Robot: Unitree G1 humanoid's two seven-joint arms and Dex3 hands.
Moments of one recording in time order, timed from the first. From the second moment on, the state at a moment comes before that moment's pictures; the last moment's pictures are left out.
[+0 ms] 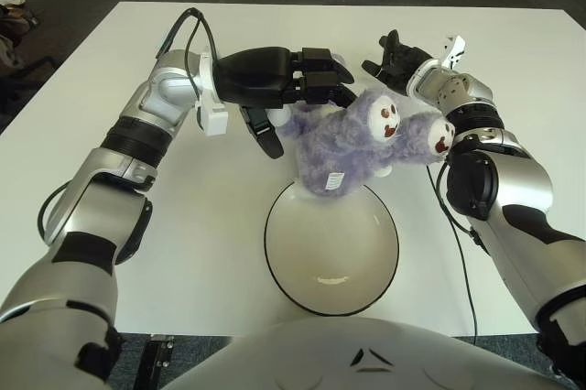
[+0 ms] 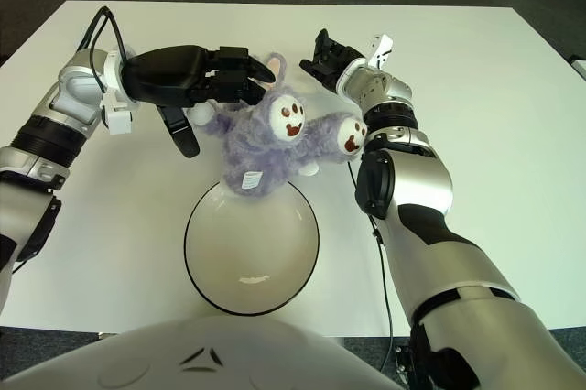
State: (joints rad) left arm -0.86 0.57 -0.41 0.46 -0.04 -1.19 -0.74; right arm -1.09 -0.19 -0.38 1.11 0.38 0.41 0.07
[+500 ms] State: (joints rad) left arm -0.85 0.56 -0.42 0.34 -0.14 -1.17 -0.79; right arm -1.10 -0.19 -0.37 1.11 0.37 0.40 0.07
